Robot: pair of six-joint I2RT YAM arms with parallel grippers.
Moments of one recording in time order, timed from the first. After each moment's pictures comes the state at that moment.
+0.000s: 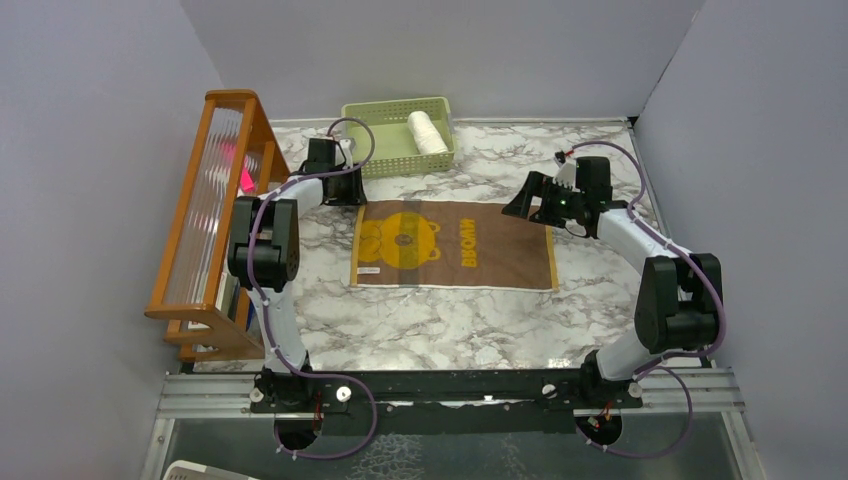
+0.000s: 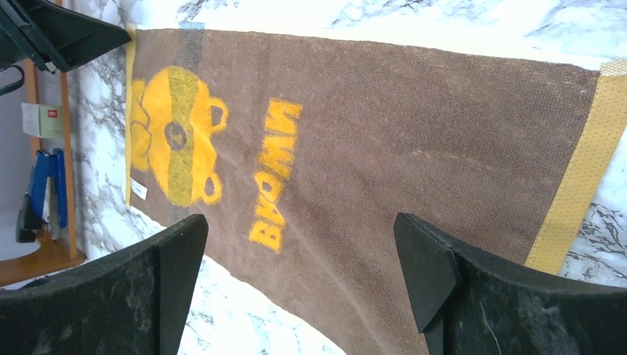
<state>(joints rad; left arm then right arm) -0.08 2.04 1.36 -0.21 0.30 -0.13 0.06 1.56 0.97 -0.15 -0.54 0.35</state>
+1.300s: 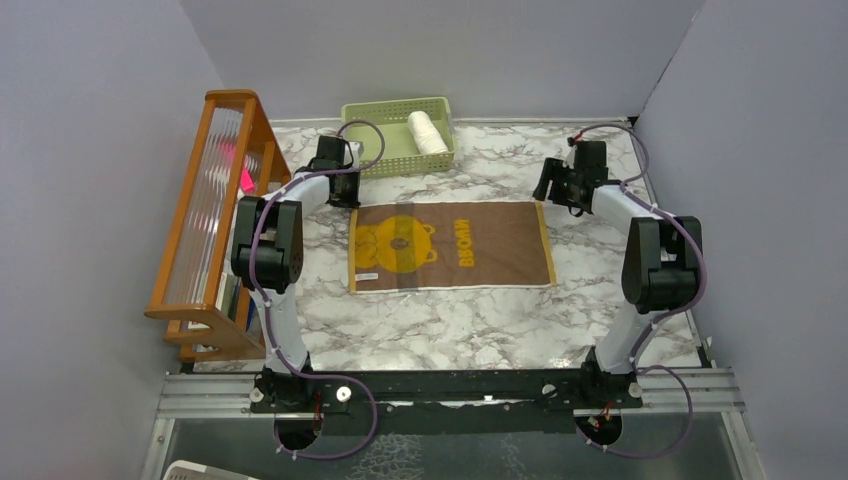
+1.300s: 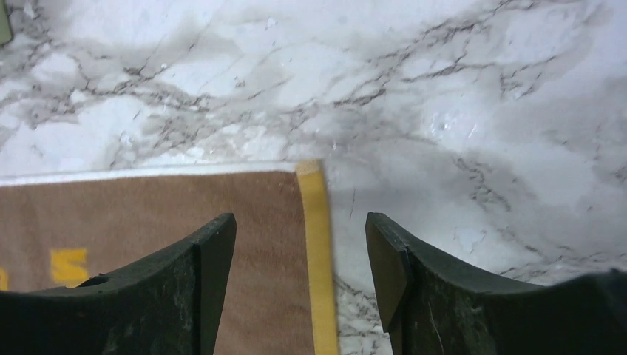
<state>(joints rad) -0.13 2.03 1.40 -0.33 0.15 -0.04 0.02 1.79 1.15 -0.13 -0.13 0.23</state>
